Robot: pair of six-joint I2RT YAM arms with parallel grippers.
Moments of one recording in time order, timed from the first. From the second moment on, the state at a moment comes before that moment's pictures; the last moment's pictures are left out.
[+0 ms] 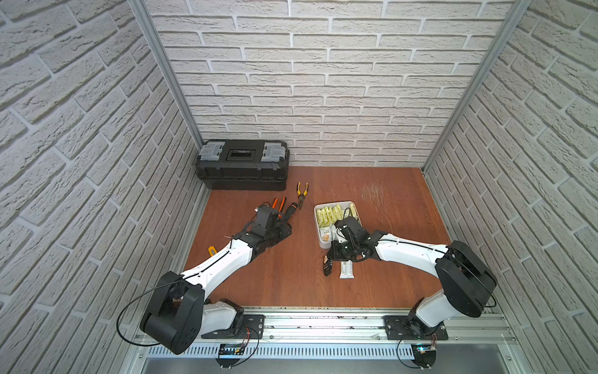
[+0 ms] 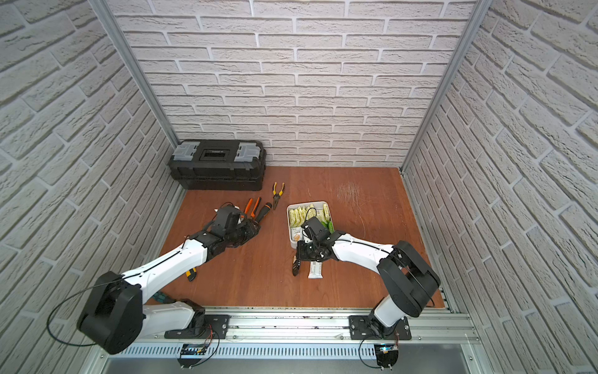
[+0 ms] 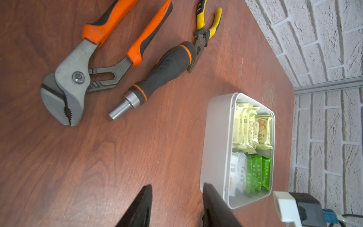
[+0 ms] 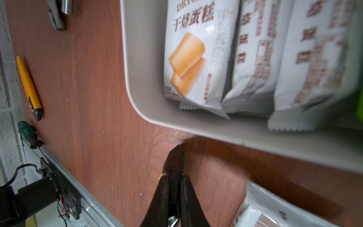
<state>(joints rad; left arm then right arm) -0.47 1.27 0.71 -0.22 0.07 -0.92 0.66 1.57 0.84 -0.35 -0.25 0.69</state>
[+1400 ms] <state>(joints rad) -0.62 1.67 0.93 -0.04 0.23 -0.92 0.54 1.78 1.28 -0.66 -0.18 0.59</state>
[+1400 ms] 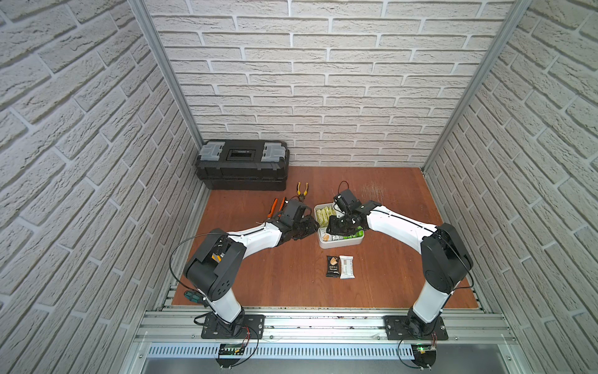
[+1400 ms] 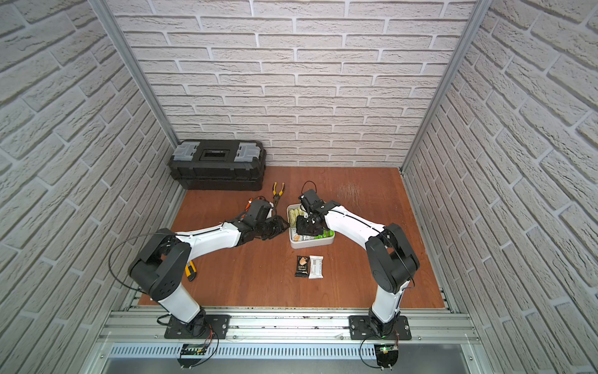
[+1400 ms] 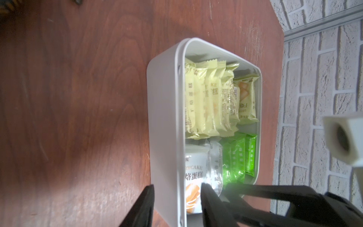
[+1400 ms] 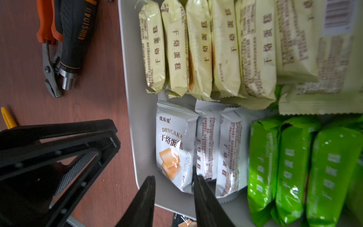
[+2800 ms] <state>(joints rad) -0.60 1.76 1.02 -0.11 0.27 -0.87 0.51 1.88 1.23 -0.48 -0.30 0.58</state>
